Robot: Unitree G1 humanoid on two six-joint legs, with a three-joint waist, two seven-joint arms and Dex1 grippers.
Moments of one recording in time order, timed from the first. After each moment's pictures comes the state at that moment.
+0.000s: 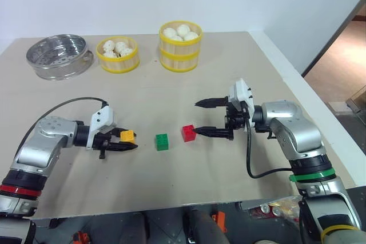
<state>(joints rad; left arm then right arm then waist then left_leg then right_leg) -0.42 0.82 -0.09 0.12 -0.35 0.26 -1.36 -0.62 -0.60 0.11 0.02 0.41 0.39 1.22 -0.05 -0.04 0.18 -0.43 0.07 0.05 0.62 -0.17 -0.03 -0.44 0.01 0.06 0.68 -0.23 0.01</state>
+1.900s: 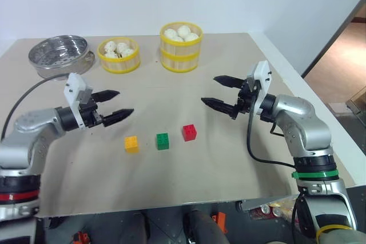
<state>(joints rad) -0.39 0.65 0.25 -0.06 -0.50 0.50 -0.92 -0.62 -0.54 -0.03 0.06 0.38 0.34 0.93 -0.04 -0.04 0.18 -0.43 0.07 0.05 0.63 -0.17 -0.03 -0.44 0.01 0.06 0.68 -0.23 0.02</state>
